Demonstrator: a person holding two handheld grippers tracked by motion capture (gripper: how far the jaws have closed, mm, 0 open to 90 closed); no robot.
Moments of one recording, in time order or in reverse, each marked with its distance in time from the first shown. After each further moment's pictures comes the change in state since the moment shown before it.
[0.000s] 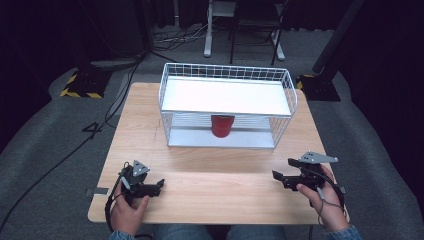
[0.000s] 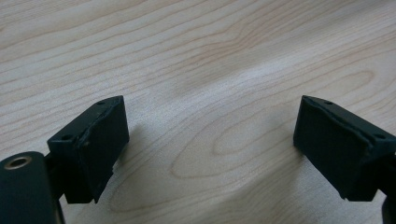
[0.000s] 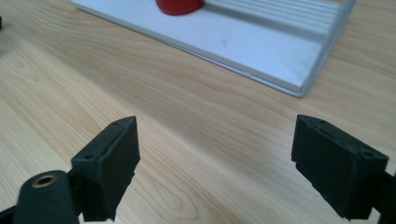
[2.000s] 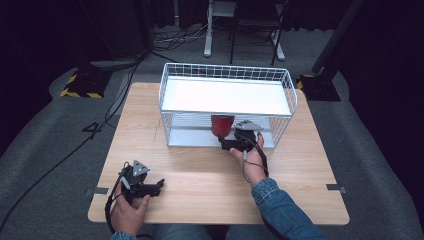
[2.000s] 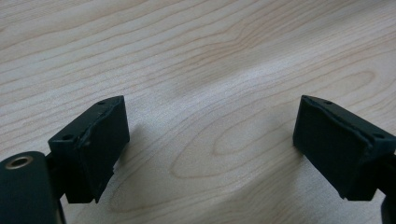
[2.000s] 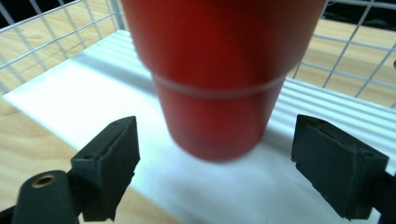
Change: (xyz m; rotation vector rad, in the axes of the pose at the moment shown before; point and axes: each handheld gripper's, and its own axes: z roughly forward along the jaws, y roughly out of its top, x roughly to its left) left arm 0.000 0.000 0.000 0.000 0.002 0.000; right arm 0.057 0.093 0.180 -0.140 -0.086 -0.033
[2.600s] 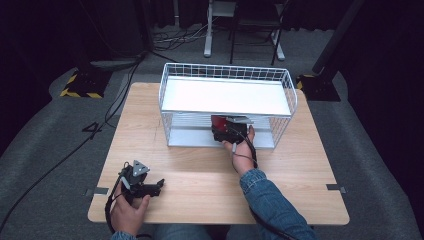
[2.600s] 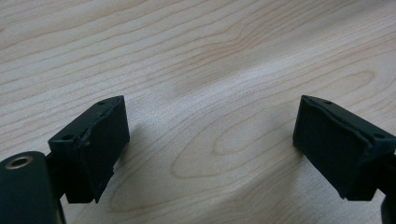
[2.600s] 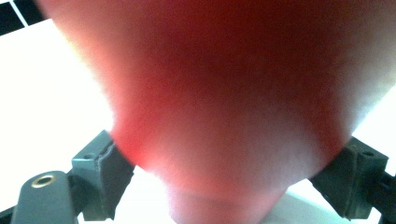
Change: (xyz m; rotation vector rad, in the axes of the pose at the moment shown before) left arm 0.000 0.000 0.000 0.000 0.000 0.000; right arm 0.005 0.015 0.038 -0.058 -0.072 -0.010
